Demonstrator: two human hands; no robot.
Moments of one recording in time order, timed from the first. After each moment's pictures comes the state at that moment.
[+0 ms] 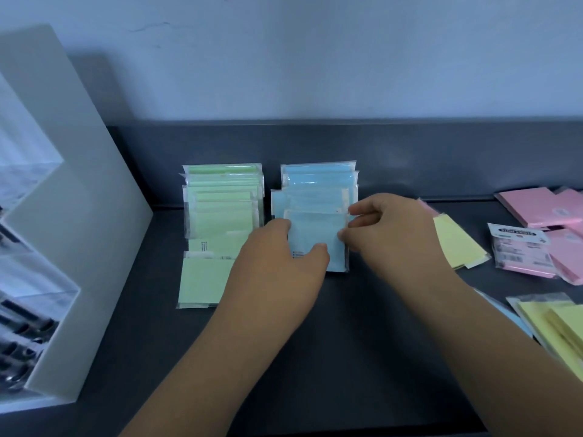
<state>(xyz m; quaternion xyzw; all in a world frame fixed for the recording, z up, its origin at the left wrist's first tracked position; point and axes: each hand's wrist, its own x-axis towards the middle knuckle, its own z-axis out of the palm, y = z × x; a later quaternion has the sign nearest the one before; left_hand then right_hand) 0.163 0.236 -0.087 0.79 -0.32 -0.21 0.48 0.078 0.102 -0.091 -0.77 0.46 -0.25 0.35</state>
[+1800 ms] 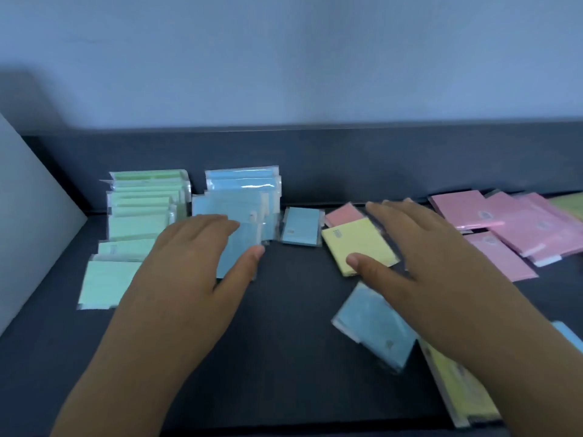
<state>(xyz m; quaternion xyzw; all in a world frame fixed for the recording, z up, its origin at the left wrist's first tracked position) 0.111 0.224 -0.079 0.87 -0.43 0.05 0.25 -0.074 0.043 -0.067 -0.93 0.30 -0.15 0.11</state>
